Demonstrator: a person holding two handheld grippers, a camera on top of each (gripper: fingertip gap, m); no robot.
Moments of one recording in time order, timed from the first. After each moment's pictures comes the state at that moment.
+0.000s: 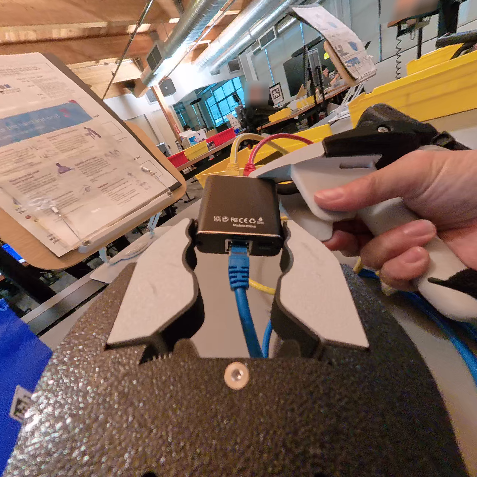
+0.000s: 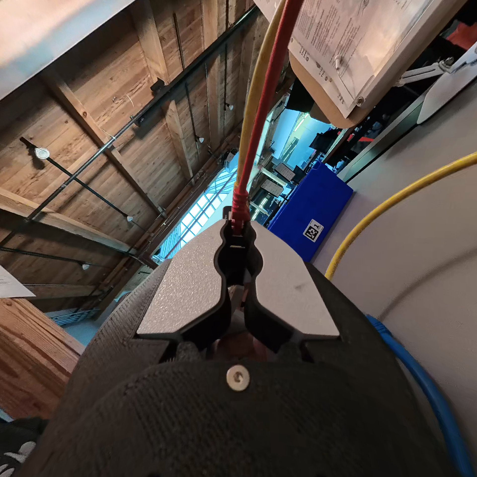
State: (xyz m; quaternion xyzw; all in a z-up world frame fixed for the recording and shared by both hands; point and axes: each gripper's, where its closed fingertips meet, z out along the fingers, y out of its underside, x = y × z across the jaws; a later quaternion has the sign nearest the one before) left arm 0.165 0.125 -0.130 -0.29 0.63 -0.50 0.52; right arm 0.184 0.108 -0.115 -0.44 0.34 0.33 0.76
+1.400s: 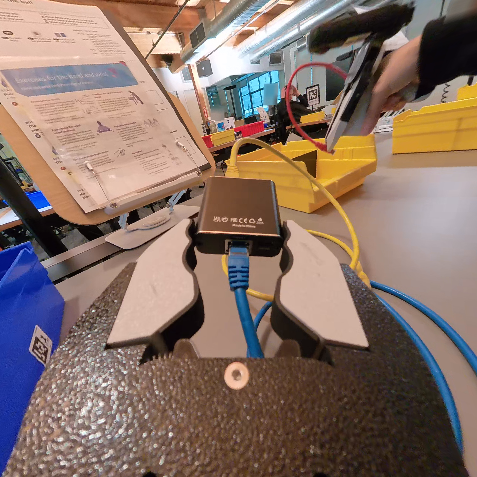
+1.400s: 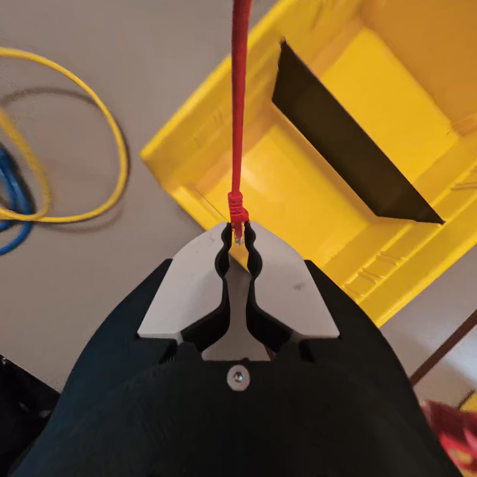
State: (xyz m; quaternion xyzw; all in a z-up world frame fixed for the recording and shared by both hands) left arm 0.169 0.164 -0.131 -0.37 0.57 -0.51 0.52; right arm 0.412 -0.048 -0.150 -0.96 0.19 -0.04 0.22
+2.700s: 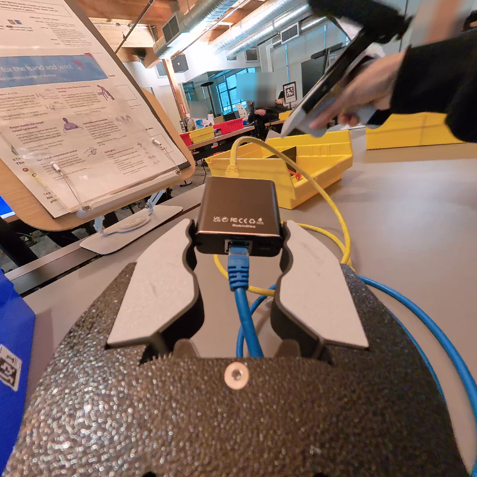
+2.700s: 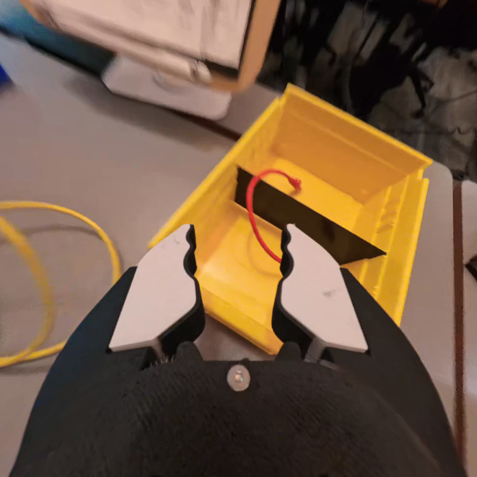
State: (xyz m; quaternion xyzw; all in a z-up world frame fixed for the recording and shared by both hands) left arm 0.170 0.151 -0.136 -0.35 0.60 -0.53 0.49; right arm 0.429 -0.012 -0.115 -0.85 0.25 -0.21 0.41
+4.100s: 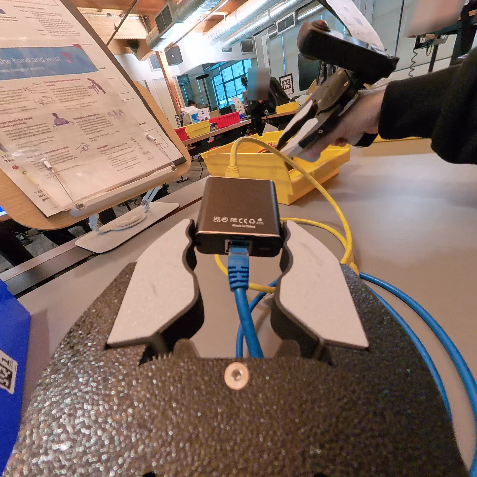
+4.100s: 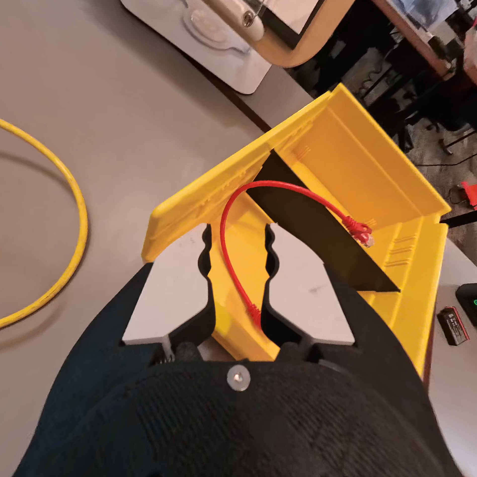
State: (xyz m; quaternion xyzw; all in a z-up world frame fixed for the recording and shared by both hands) left arm 0.172 0.148 -0.139 -0.35 0.61 -0.52 0.48; right arm 0.419 0.000 -0.162 -0.88 0.12 -0.26 0.38
